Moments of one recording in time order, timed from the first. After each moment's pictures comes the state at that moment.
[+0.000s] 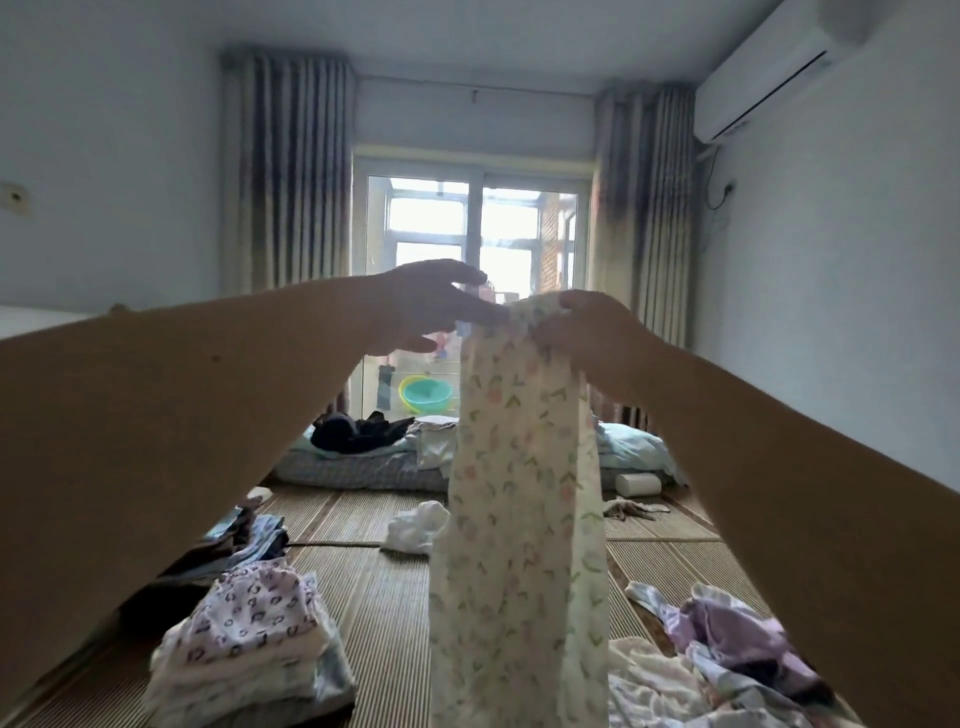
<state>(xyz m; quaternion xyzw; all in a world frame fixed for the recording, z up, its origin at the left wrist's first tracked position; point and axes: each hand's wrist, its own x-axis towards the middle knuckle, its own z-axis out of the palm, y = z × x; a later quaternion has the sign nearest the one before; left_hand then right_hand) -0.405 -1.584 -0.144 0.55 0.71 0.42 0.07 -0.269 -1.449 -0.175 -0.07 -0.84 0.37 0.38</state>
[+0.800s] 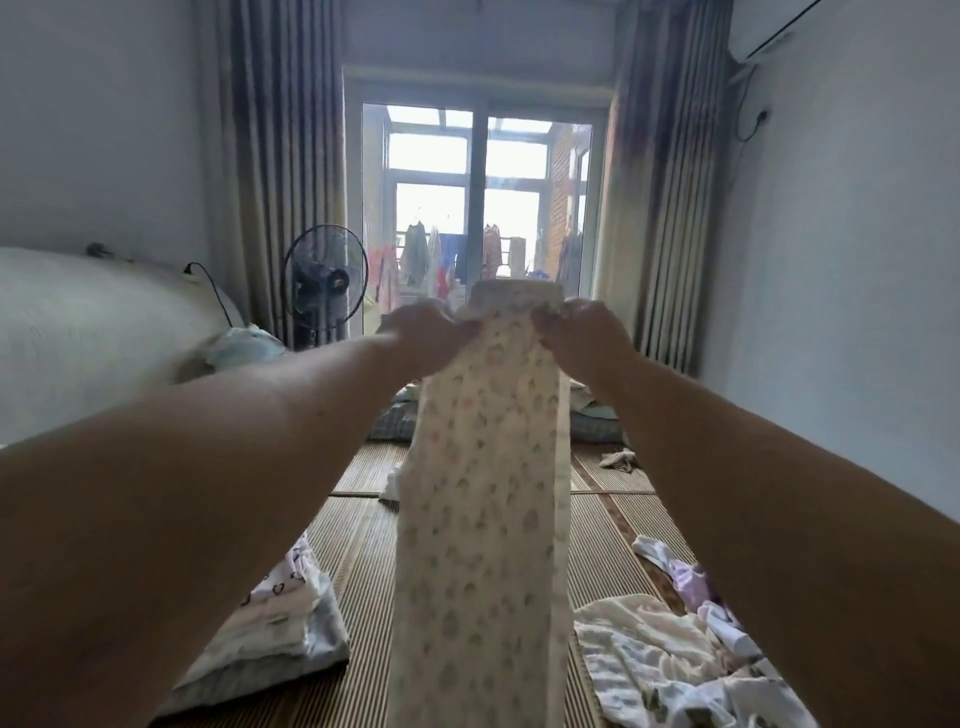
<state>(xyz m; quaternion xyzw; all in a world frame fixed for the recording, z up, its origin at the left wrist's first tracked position) -0.482 -1.485 -0.238 0.46 0.79 0.41 -0.04 -0.352 -1.362 -0.241 -0.27 -0.84 0.24 0.41</state>
